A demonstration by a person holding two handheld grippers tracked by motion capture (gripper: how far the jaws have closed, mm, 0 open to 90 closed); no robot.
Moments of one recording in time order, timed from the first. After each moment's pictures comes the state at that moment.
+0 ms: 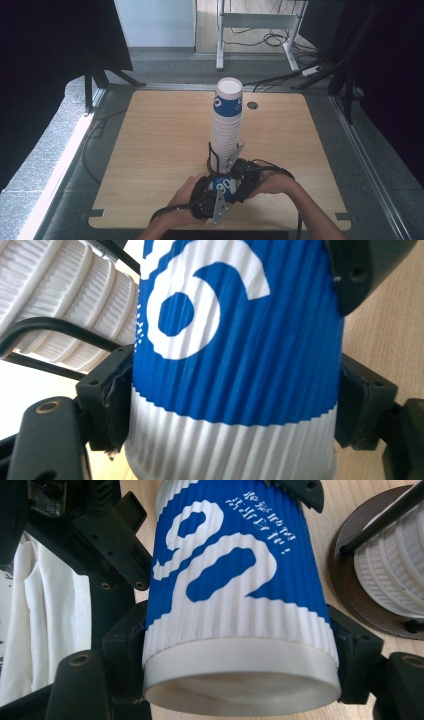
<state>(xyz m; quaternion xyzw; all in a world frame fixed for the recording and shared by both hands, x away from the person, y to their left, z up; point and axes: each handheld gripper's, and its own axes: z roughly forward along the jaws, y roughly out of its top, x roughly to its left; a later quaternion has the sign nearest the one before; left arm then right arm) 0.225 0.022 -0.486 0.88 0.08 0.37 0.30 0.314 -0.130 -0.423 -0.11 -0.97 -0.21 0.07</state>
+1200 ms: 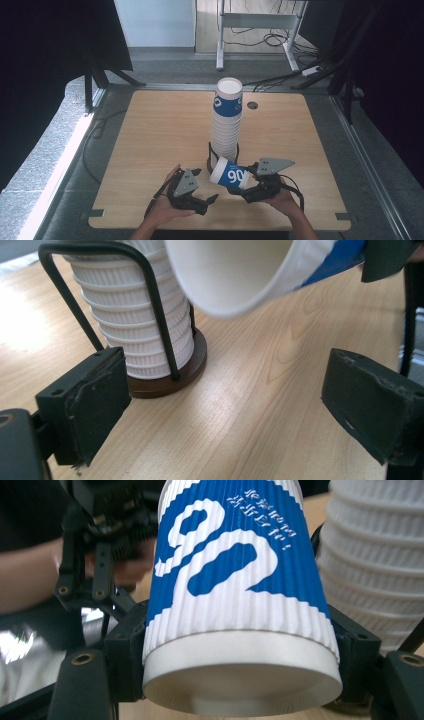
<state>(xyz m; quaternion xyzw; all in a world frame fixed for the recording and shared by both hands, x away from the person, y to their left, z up) 0.246 0.086 -0.467 0.82 0.25 0.16 0.49 0.284 -0.191 -0.440 -0.17 -0.81 -0.56 -0.04</state>
